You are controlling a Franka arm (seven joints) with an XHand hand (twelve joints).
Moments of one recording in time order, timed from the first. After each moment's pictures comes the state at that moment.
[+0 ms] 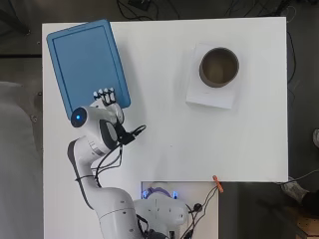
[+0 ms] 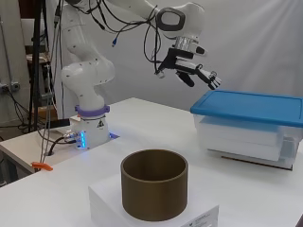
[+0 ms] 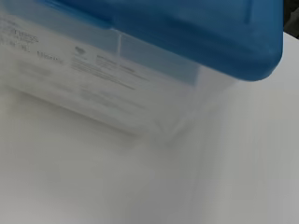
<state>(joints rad) 0.03 -0.38 0.44 -2.40 -0.13 1.87 -0.84</state>
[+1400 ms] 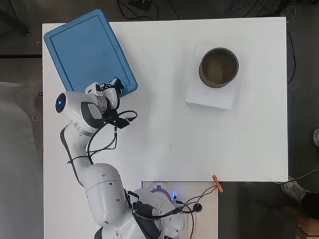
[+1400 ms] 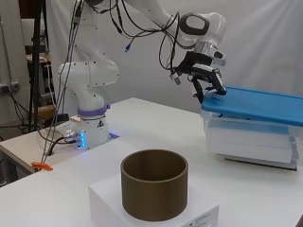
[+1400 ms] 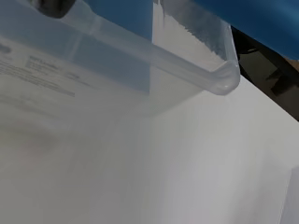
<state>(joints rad) -0.56 -0.16 1.08 -2.17 -0.40 1.80 -0.51</state>
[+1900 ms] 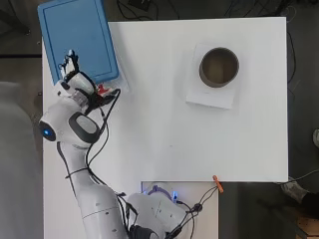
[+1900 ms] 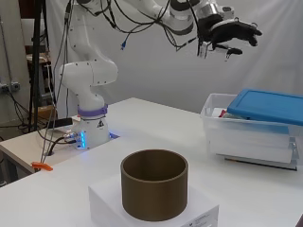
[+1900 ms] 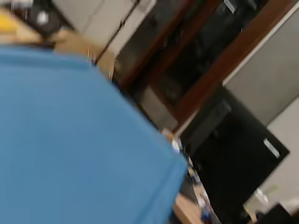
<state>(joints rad) -0.33 -0.36 0.81 -2.17 -0.53 2.31 -0.75</state>
